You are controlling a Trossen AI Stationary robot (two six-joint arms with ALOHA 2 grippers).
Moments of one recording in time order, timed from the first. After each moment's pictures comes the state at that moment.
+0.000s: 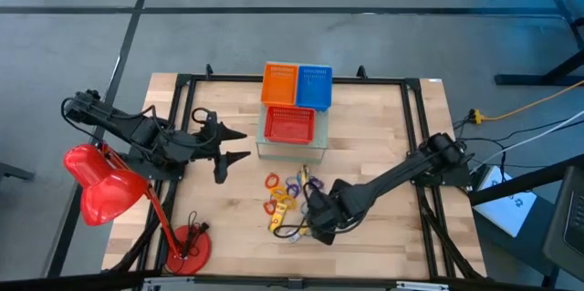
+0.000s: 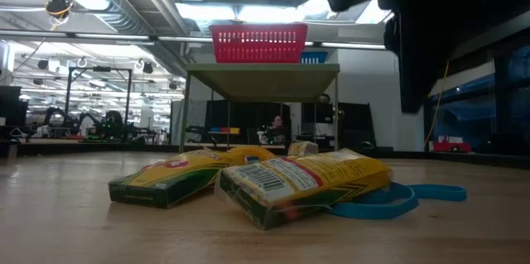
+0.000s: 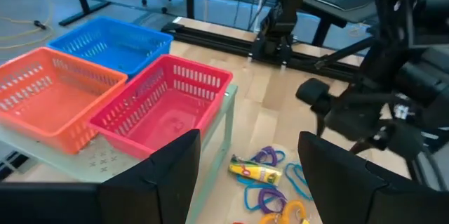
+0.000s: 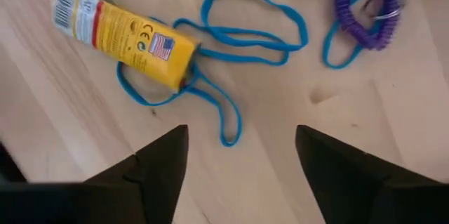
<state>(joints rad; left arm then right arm) -0.40 0.94 1.02 -0.49 -0.61 -0.38 0.53 1.98 1.53 -0.98 0.11 0.94</state>
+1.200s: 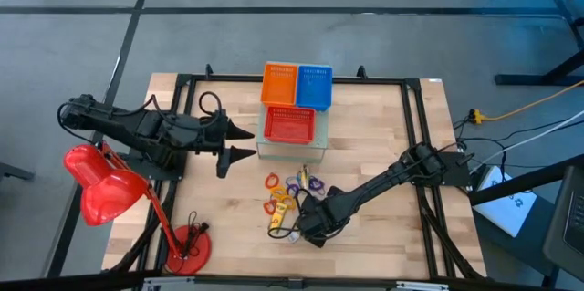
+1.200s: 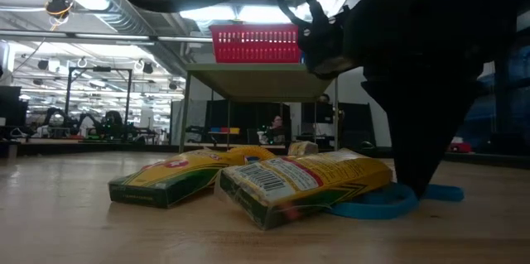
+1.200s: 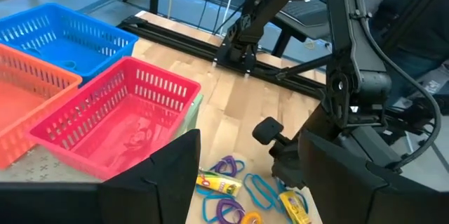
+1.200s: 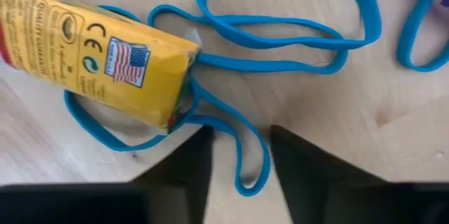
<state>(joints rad) -0.25 0.94 1.02 -0.39 -0.34 -0.41 0.50 2.16 1.53 -0.92 0.06 0.99</state>
